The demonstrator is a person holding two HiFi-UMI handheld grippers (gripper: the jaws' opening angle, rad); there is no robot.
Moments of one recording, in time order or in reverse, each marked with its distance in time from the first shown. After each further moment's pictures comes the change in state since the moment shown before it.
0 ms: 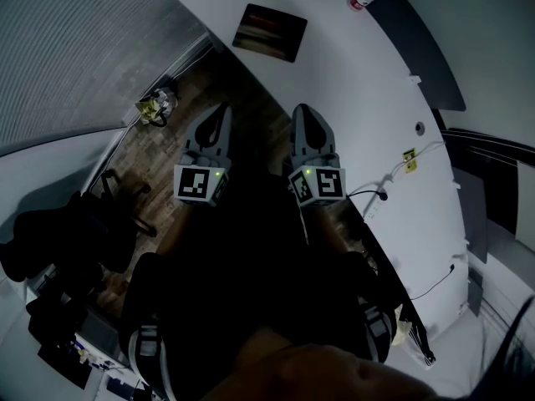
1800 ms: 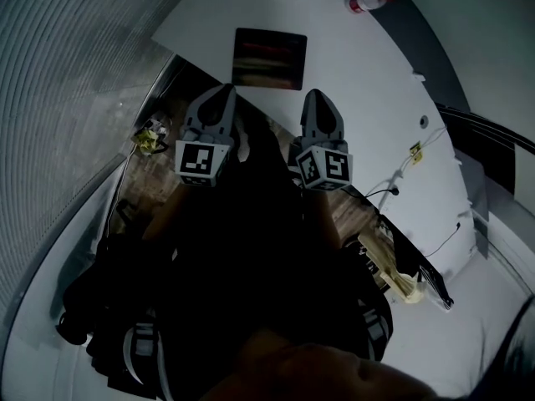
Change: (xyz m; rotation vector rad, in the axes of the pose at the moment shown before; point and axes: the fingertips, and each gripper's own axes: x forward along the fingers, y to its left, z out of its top) left arm 0.229 0.156 -0.041 0.051 0.208 -0.269; right arm 0.221 -0.074 -0.017 0.033 0.099 -0.358
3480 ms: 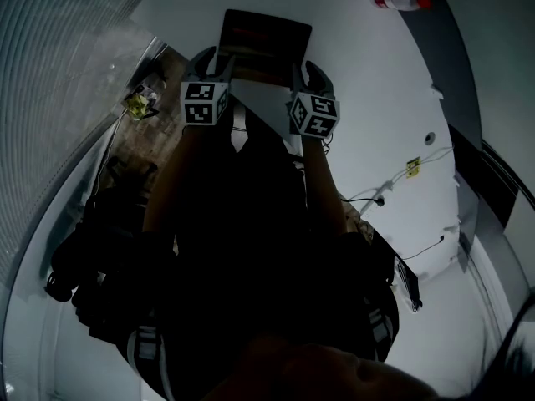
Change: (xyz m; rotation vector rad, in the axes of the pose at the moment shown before) left arm 0.147 0.043 -0.179 -0.199 0.479 0.169; right arm 0.137 -0.120 -0.187 -0.031 0.539 0.075
